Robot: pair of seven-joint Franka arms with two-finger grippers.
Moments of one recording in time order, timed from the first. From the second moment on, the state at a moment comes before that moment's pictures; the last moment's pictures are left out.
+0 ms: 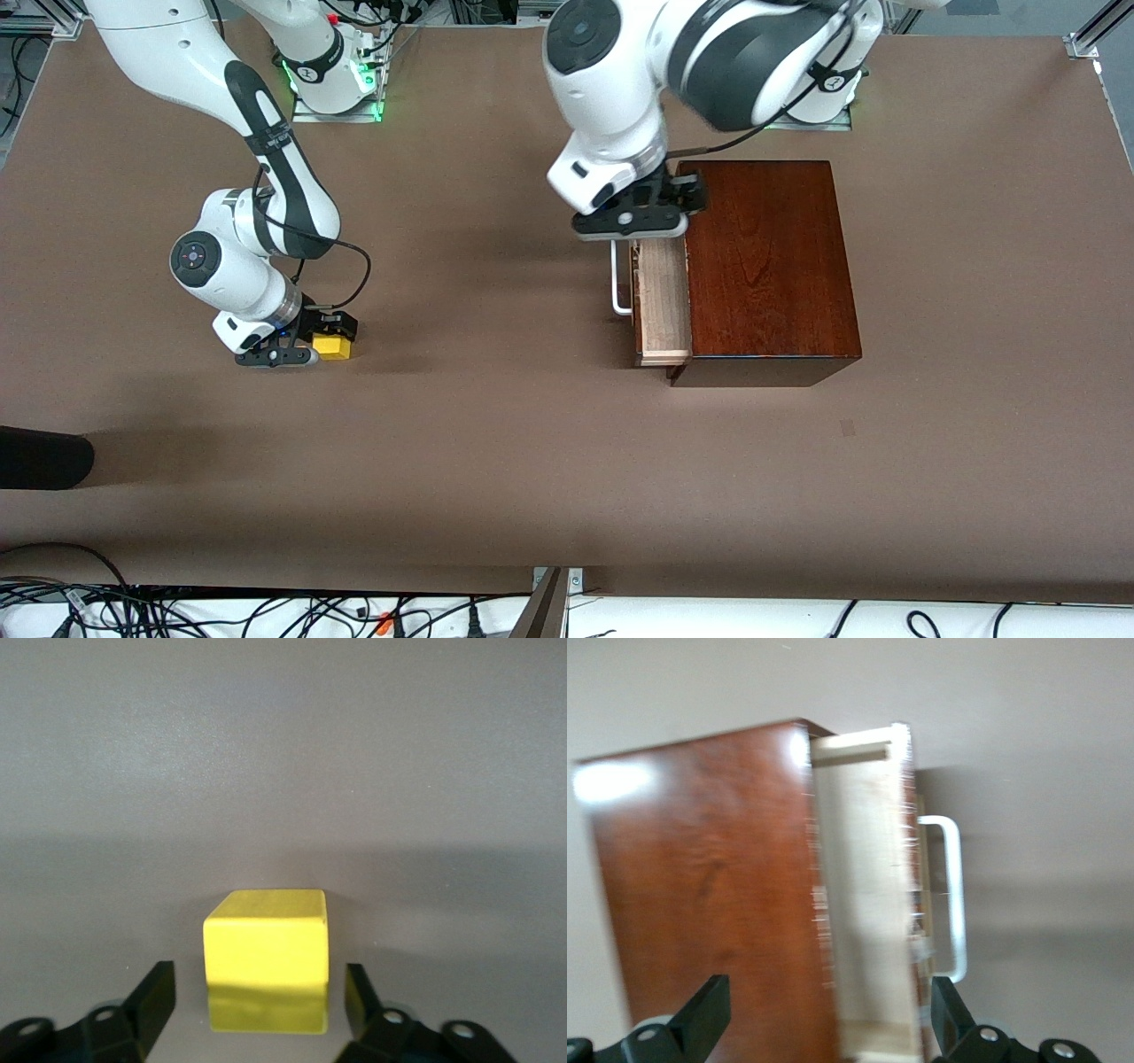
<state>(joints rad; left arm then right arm) -0.43 0.47 -0.42 -1.18 0.35 1.38 -0.74 0.23 0.46 -0.09 -2.08 0.19 2.55 -0.03</state>
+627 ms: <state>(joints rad) -0.12 0.27 -0.23 -1.19 0.16 1.34 -0.24 0.22 0.46 -0.09 -2.08 0.19 2.56 -0.05</state>
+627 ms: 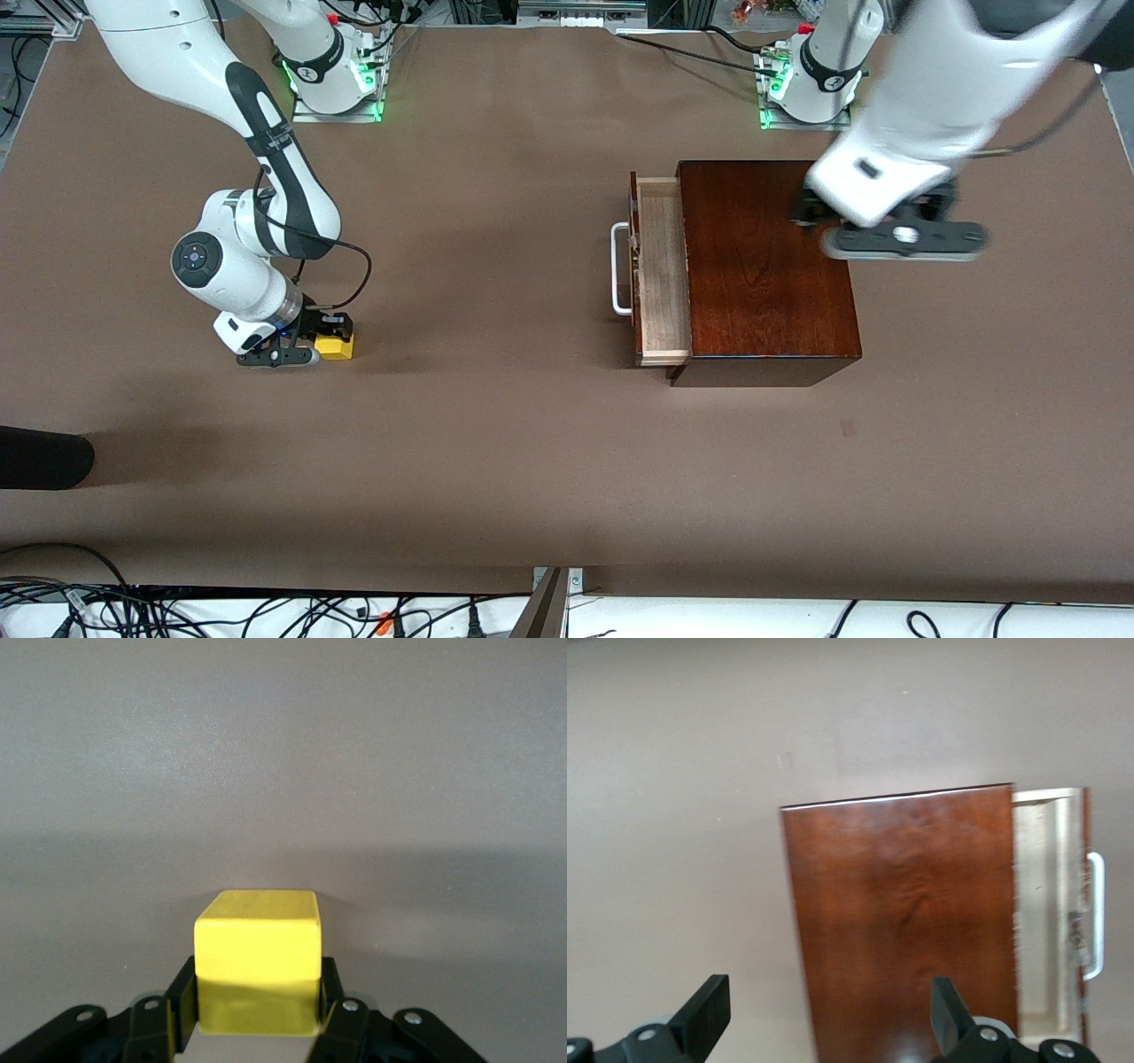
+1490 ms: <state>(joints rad) -0.12 -0.03 0.16 -1.66 -0.04 1.72 0.05 0.29 0.26 0.08 -1.95 0.15 2.22 -0.13</state>
